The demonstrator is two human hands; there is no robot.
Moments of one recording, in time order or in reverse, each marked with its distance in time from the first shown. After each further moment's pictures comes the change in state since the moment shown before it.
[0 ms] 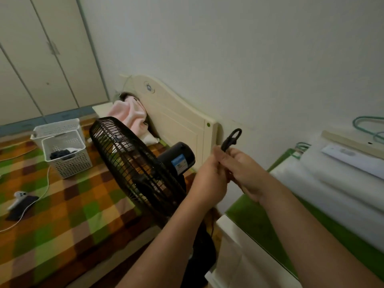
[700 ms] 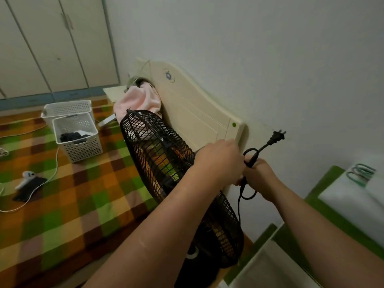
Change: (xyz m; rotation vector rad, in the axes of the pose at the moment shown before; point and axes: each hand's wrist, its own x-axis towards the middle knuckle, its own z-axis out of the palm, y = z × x) left_hand 0.067 -0.012 -0.115 0.702 -0.197 0.035; right_hand 0.126 0.047 0.042 -0.329 0.108 0.064
